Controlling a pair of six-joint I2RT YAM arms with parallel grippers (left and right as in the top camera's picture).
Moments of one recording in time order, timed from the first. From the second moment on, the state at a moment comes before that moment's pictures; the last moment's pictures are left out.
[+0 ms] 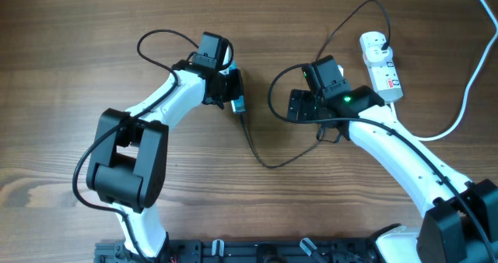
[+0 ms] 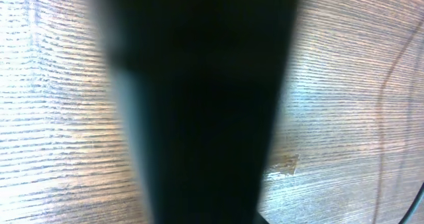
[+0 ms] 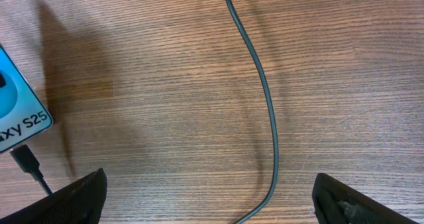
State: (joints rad) left arm -0.34 1.96 1.28 -0.48 0.26 -0.50; right arm 0.44 1.55 1.08 -0.70 0.12 0.54
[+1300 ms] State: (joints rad) left arm -0.34 1.97 1.28 -0.48 0.21 -0.51; right arm 0.44 1.55 1.08 -0.70 0.12 0.54
